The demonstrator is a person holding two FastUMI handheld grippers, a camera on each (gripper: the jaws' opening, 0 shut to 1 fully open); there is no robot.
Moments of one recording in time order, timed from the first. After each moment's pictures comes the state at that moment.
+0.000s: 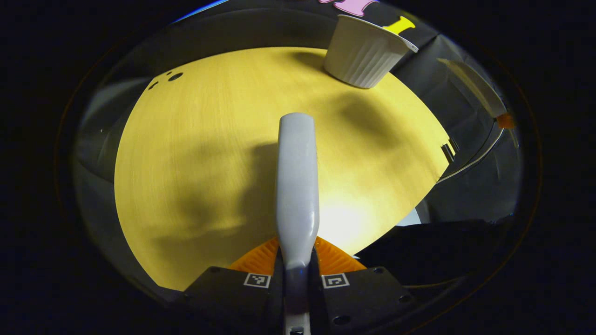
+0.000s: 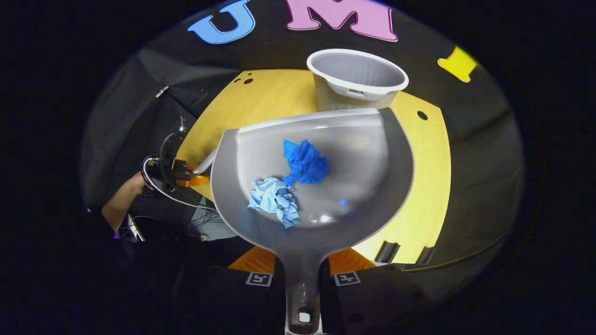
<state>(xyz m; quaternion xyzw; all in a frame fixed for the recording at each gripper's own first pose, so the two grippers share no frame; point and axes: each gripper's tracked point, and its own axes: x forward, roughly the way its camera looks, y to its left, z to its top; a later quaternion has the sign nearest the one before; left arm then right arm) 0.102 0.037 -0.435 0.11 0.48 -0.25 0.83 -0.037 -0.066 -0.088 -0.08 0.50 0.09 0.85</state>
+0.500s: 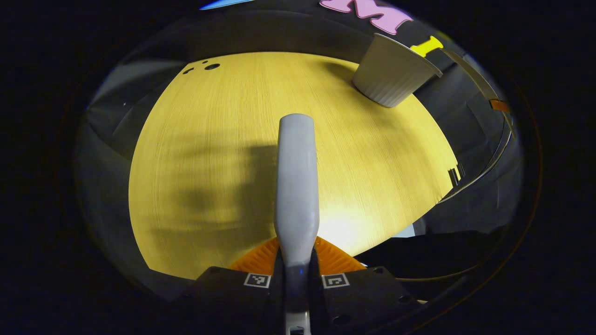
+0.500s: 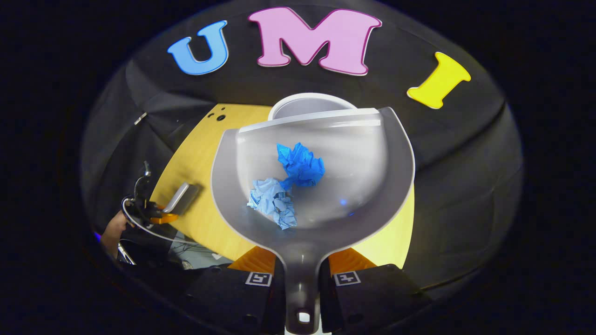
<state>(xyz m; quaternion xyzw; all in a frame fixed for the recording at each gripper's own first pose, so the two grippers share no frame) 0.104 0.046 -0.421 0.04 0.47 -0.20 0.86 0.054 -0.116 -0.018 -0.09 0.40 0.01 0.91</state>
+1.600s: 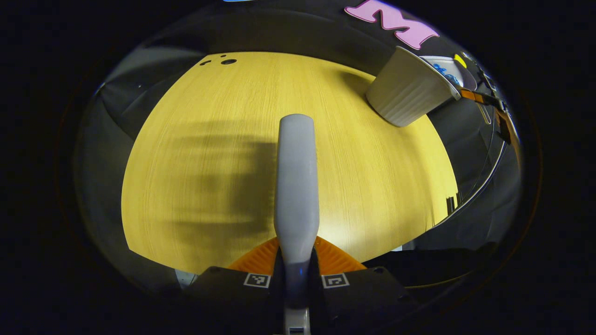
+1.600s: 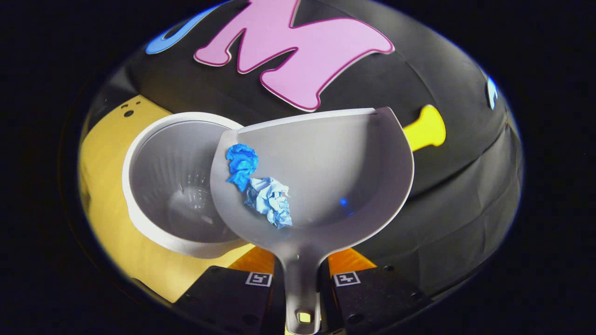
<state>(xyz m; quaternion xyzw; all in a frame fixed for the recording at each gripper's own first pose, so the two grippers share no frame) 0.114 0.023 -0.415 -0.03 0.47 -0.16 0.87 0.216 -0.225 -0.005 -0.36 0.25 -0.19 0.88</state>
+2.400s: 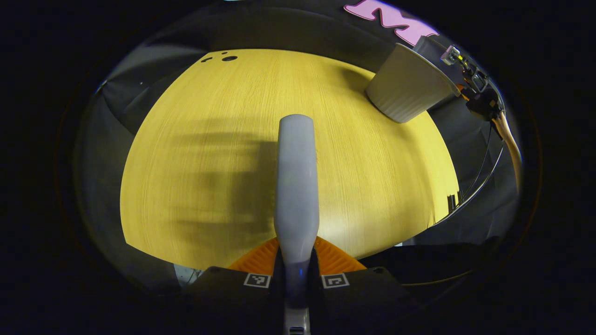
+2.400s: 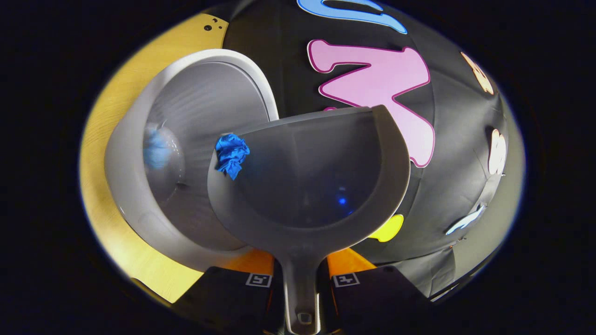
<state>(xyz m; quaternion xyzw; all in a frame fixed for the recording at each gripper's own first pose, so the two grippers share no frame) 0.122 0.022 -0.411 -0.02 0.48 -0.17 0.86 0.188 -0.201 0.043 -0.66 0.15 -0.19 0.71</state>
